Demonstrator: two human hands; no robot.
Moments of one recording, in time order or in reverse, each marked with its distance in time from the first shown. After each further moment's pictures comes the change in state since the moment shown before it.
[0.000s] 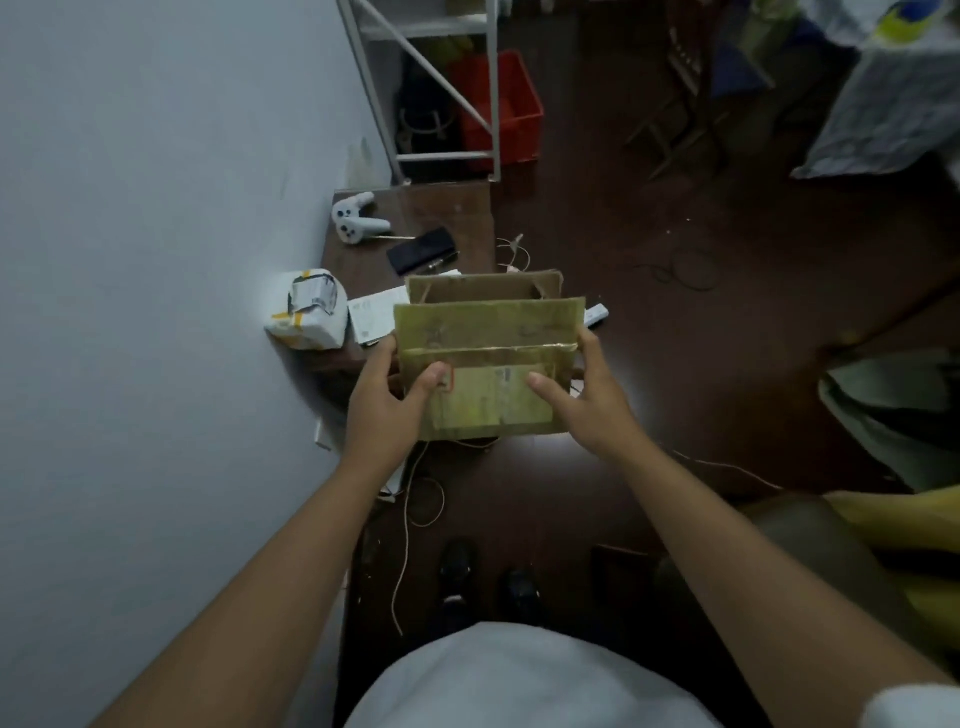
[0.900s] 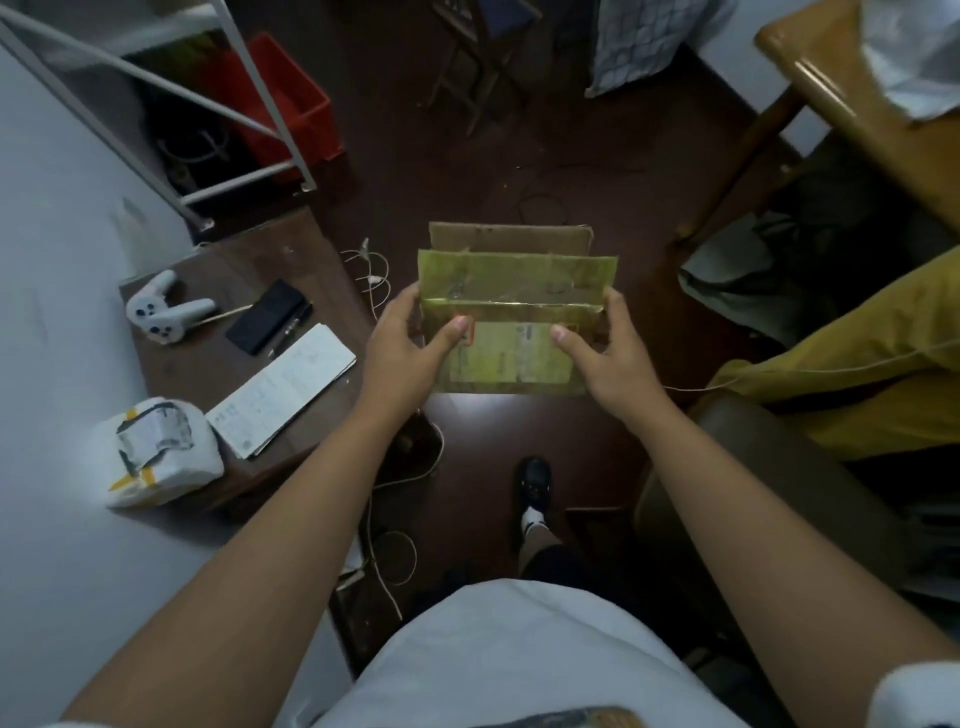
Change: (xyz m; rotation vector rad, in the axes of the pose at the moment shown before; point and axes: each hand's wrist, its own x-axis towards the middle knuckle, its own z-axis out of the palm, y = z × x) left_hand 0.160 0.059 0.123 -0.066 -0.527 0.223; right_hand 0.056 0.019 -0.083 0.016 0.536 0.175
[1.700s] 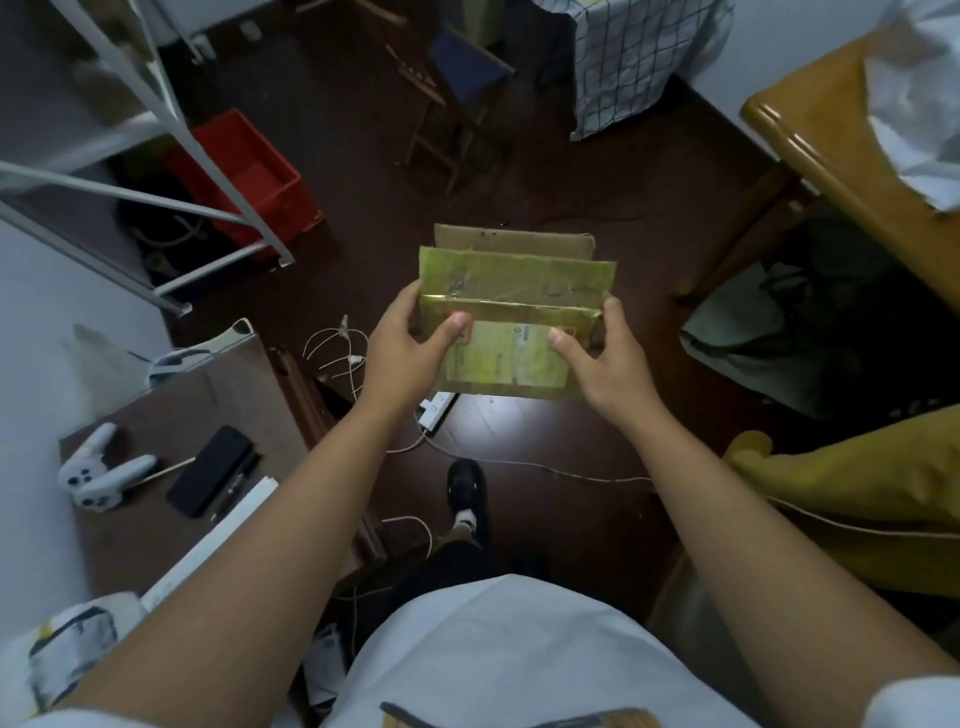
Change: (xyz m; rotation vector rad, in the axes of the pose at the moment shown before) left_hand 0.287 0.073 0.114 0.043 -0.018 0.013; right_hand 0.284 -0.005 -0.096 -0.012 0.062 0.014
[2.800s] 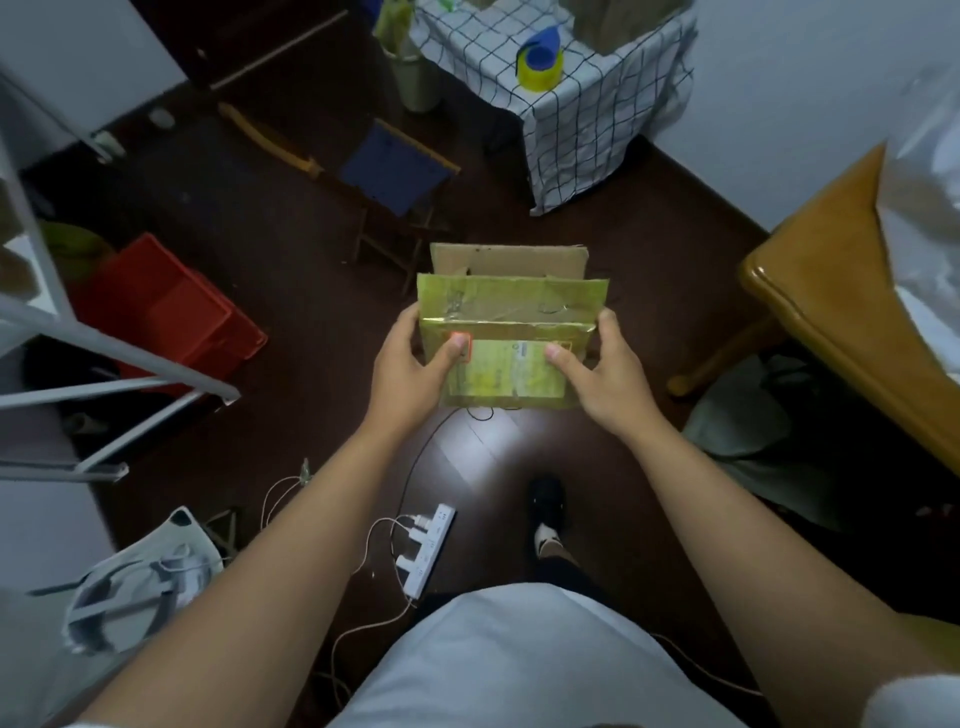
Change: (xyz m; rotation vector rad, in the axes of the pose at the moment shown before) left_hand 0.457 0.056 0.114 0.020 -0.149 0.031; right_hand 0.446 -0.033 -0.069 -0.022 0.057 0.052
